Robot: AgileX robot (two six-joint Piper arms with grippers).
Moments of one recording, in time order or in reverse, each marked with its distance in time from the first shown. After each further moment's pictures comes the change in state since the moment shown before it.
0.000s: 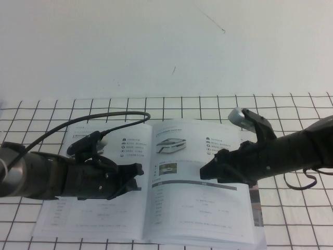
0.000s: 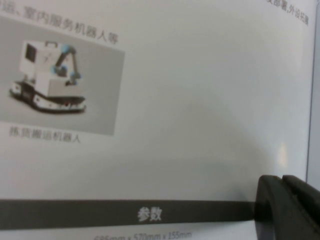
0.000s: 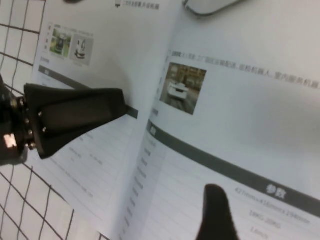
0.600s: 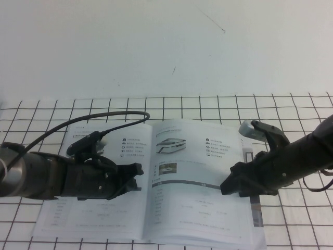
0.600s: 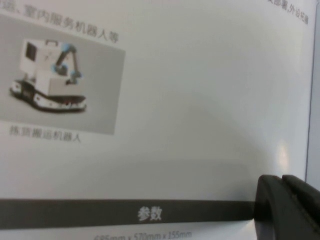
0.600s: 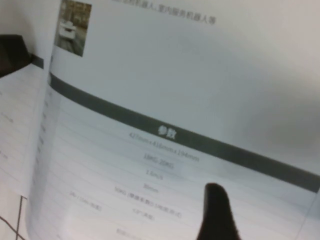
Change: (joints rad) right arm -0.056 0.014 0.000 -0.329 0.011 0.209; left arm 0.002 0.000 0.000 -0.006 0.013 0.006
